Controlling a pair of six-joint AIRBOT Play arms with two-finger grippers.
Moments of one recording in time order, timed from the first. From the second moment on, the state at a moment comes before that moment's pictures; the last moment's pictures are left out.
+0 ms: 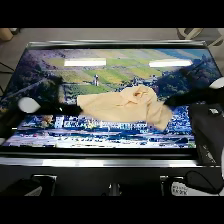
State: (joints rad) left arm -0.27 -1.06 1.05 1.06 -0.93 -1.46; right arm -0.28 -1.38 1.37 -0.88 1.36 0.77
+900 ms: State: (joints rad) left arm -0.28 -0.82 1.76 1.48 -1.00 -1.61; right arm -0.28 -0.82 1.84 -1.06 1.15 0.84
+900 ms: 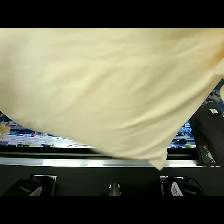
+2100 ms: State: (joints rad) left arm -0.05 -1.42 1.21 1.28 -1.30 -1.59; right arm -0.01 -1.72 1.73 -1.31 1.55 0.96
